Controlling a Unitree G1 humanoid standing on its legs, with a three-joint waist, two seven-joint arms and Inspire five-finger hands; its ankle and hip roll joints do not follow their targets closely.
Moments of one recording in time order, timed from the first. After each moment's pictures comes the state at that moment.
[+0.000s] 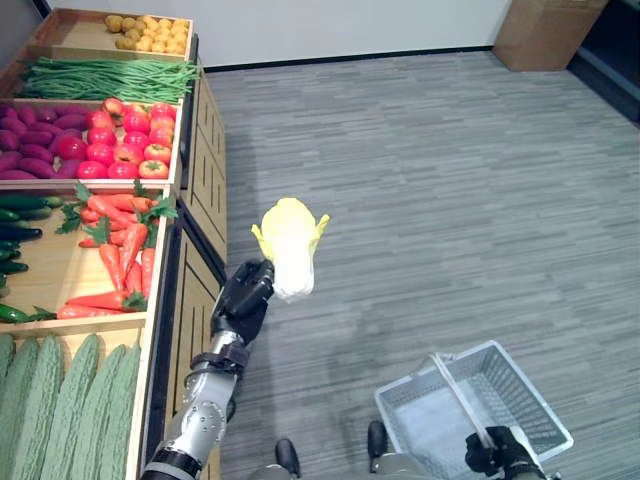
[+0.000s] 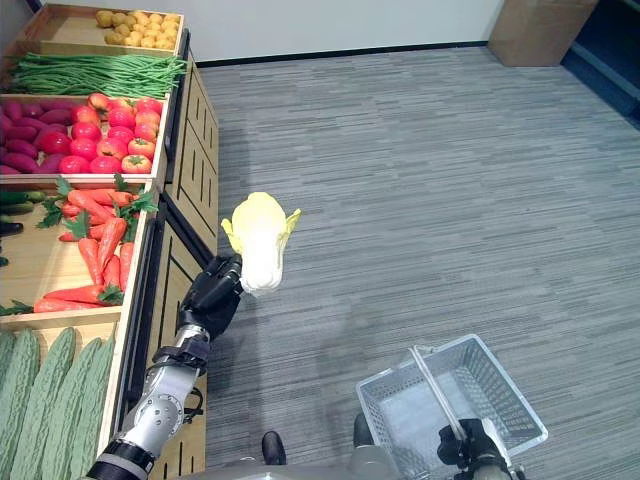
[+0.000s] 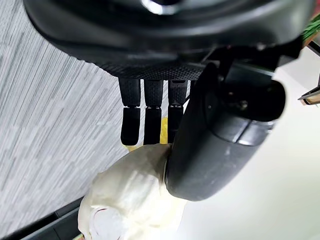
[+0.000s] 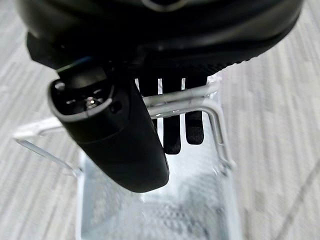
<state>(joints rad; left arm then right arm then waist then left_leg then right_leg) 0.02 0.36 -0.24 0.18 -1.14 -0.20 -0.10 0.04 -0.44 0.12 1.13 -0.06 -0.12 -0.18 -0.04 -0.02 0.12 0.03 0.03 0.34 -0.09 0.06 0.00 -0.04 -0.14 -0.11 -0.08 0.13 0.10</state>
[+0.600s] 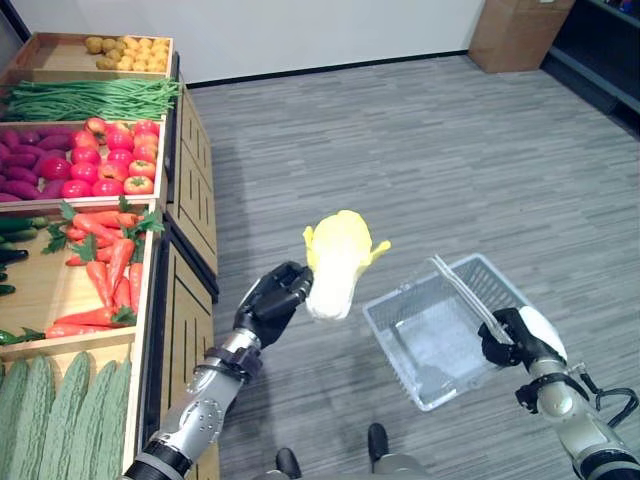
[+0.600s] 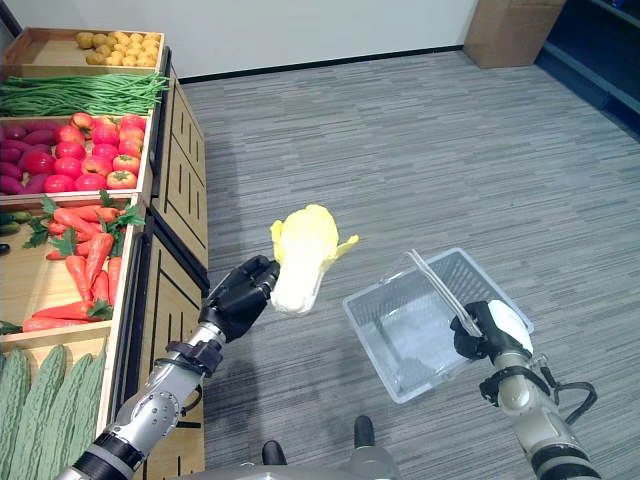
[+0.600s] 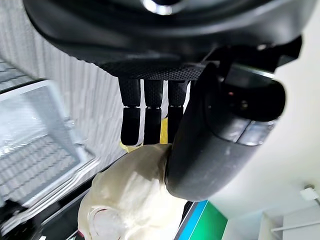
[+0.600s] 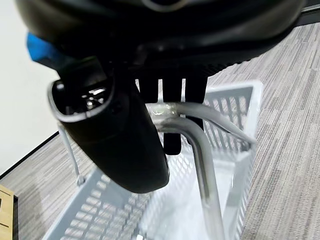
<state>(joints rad) -0.02 0.46 -0.41 0.08 -1.12 -0.11 -0.20 0.00 -0.67 0.13 0.60 -0.23 -0.13 -0.21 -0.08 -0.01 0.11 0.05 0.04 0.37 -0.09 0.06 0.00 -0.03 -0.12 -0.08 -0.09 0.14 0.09</state>
